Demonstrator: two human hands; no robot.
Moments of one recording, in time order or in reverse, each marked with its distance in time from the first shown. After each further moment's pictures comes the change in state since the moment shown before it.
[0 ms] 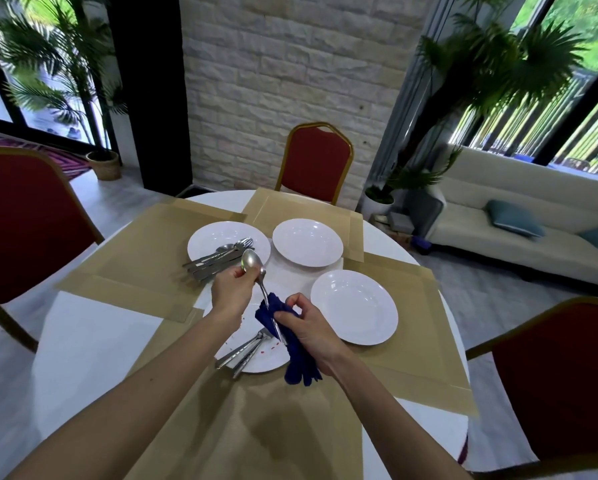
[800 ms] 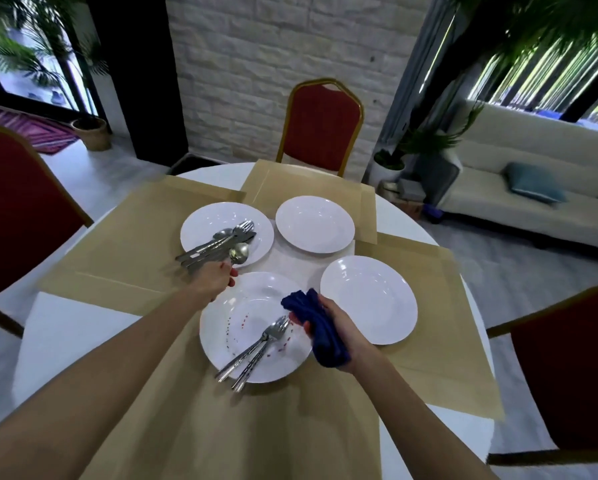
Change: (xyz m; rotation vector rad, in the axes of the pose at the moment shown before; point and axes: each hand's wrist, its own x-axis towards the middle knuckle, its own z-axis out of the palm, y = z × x) left_hand 0.109 -0.027 -0.023 0.477 -0.175 -0.158; right_hand 0.066 0.041 -0.047 0.627 0.053 0.434
